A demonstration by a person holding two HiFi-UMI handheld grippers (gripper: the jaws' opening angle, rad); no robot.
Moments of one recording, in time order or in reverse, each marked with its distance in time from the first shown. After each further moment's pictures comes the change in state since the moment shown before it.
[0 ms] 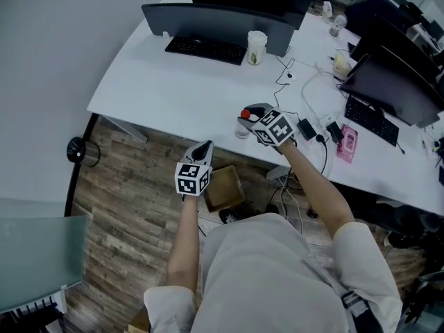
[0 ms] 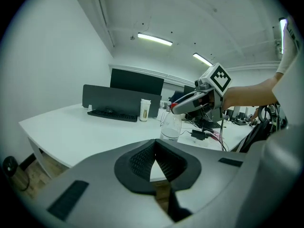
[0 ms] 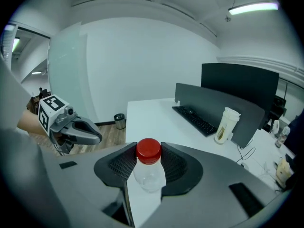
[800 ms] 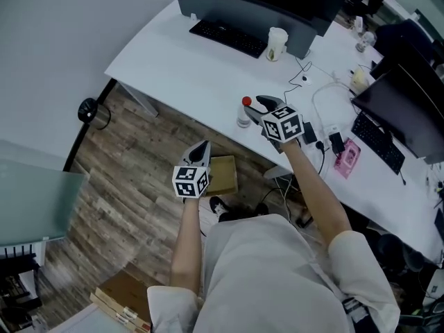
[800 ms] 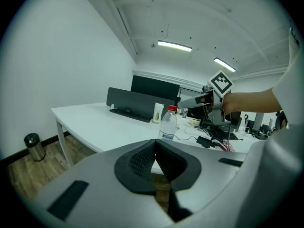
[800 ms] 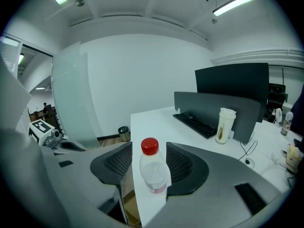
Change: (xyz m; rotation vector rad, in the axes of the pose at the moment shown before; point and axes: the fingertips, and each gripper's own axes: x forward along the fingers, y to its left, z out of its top) left arm -0.052 -0.046 -0.021 -0.145 -0.069 0.260; right arm -0.036 -0.006 0.002 0.097 -0.151 0.057
